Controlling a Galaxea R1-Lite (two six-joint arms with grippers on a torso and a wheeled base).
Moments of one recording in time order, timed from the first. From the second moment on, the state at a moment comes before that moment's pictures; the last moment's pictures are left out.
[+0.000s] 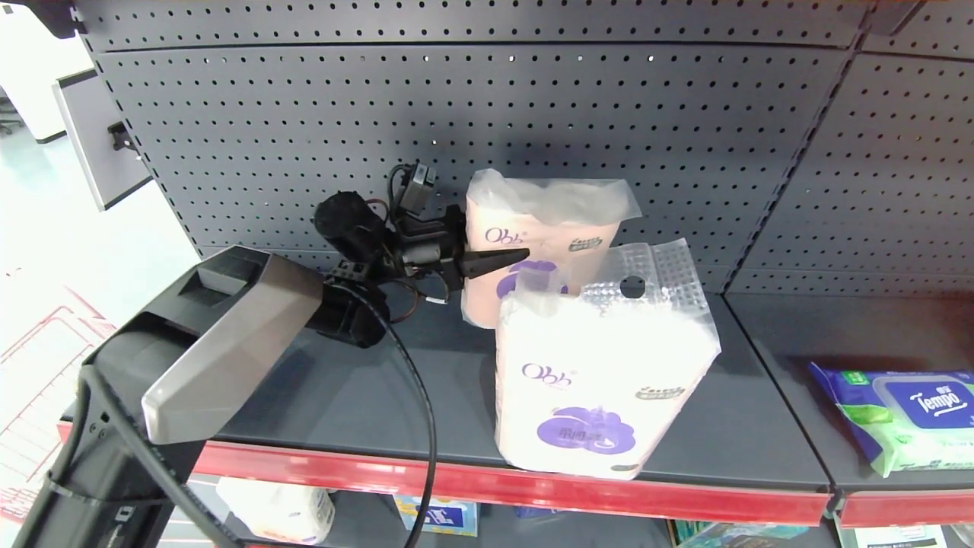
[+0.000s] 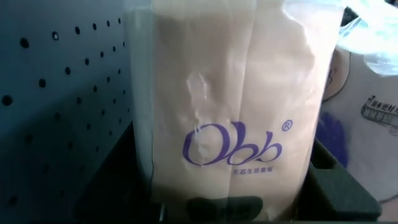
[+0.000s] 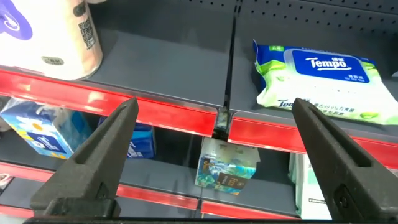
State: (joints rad) left arm -0.38 2.52 -1.67 -1.48 -1.18 -0.39; right arm -0.32 0.00 -0.07 0.10 0.38 -0.14
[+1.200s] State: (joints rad) left arm -0.39 2.65 -1.77 -1.57 -1.27 -0.60; right arm -0.32 0.00 -0.07 0.10 0.38 -0.16
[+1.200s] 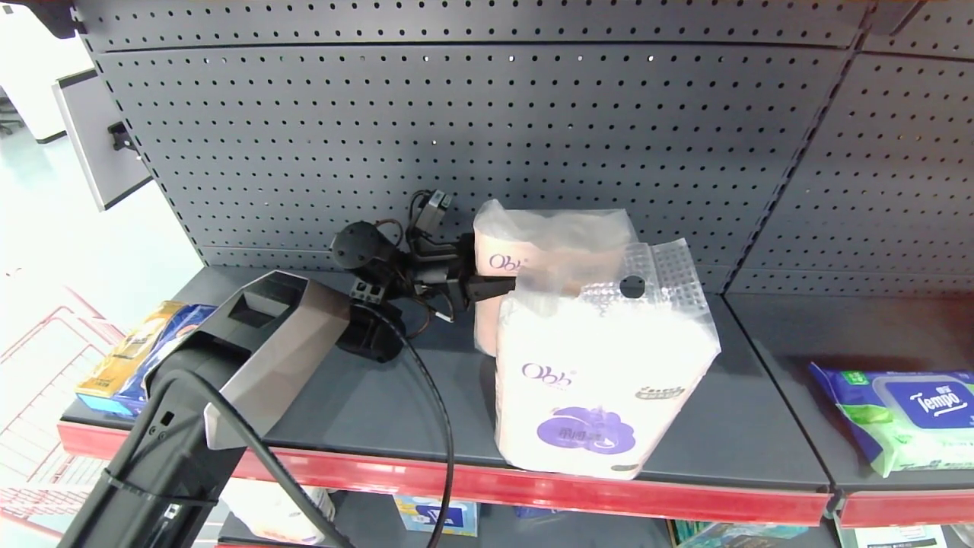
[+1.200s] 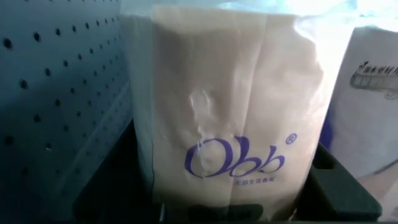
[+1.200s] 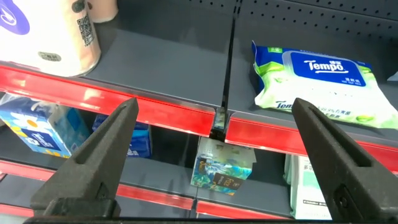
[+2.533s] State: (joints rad) left arm -0.39 2.61 -1.71 -1.57 -1.29 -0.67; right arm -0.32 0.00 -0.07 0.10 0.38 -0.16
